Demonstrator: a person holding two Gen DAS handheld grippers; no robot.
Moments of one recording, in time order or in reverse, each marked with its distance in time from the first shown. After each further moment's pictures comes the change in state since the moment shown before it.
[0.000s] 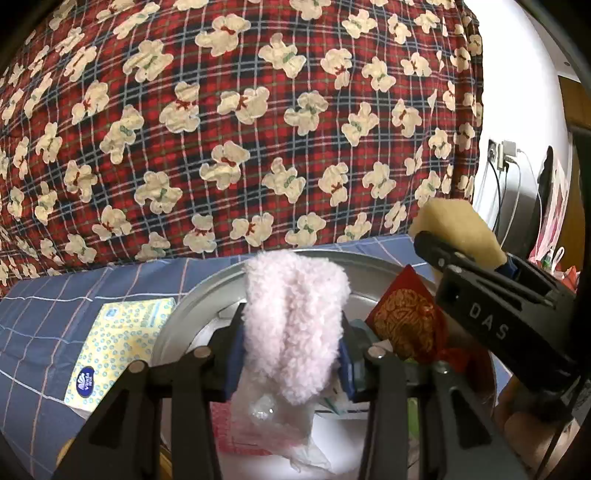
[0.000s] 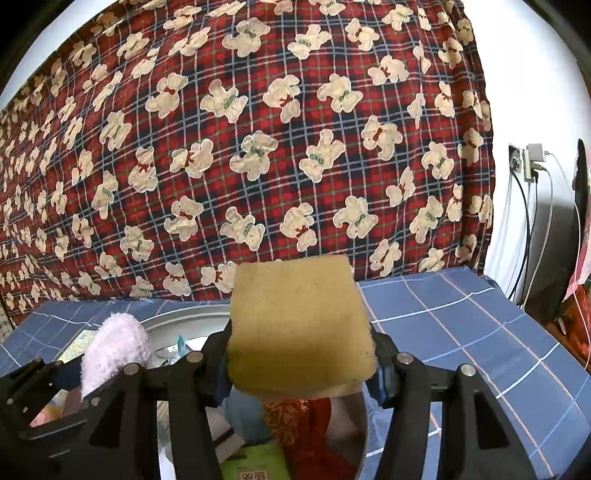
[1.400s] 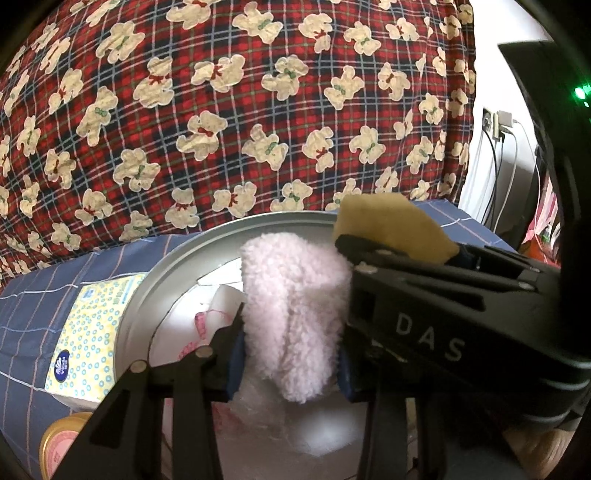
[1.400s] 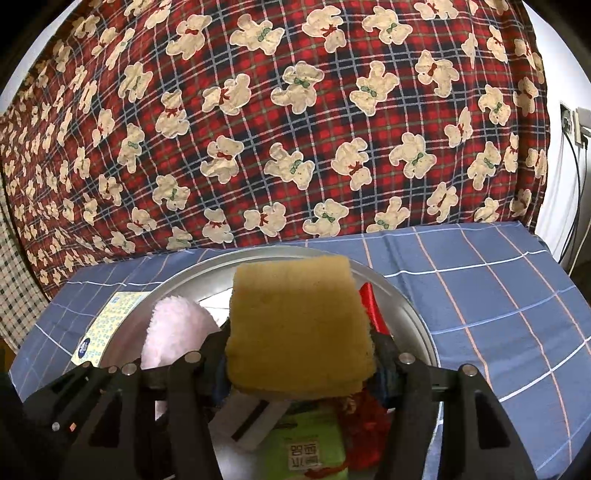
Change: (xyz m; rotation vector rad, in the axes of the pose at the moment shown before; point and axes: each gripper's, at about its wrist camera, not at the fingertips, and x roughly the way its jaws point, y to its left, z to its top) left arm 0.016 -0.016 -0.011 0.045 0.107 -0.016; right arm 0.030 0.021 -0.010 0.003 0.236 0.176
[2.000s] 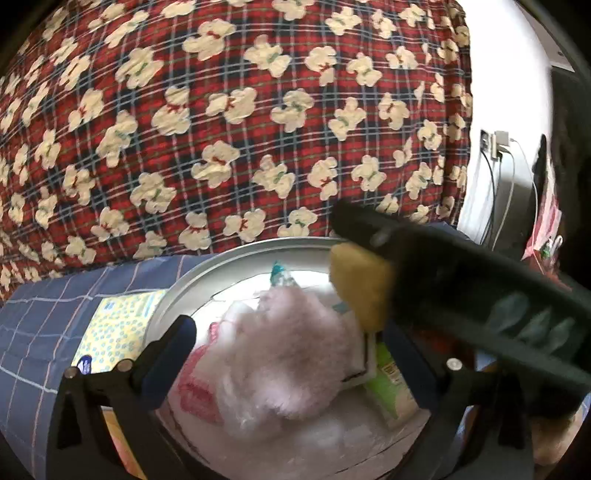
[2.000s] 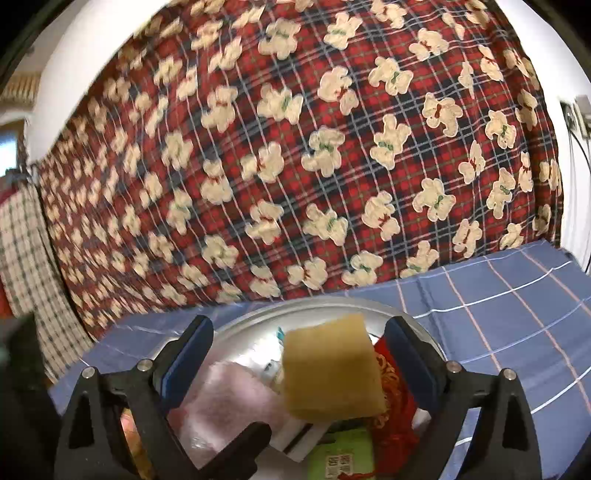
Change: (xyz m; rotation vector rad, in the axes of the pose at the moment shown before) left arm -0.025 0.001 0.001 -0.006 -0.096 0.015; right arm -0.038 -0.009 -0.001 0.080 -0.231 0.211
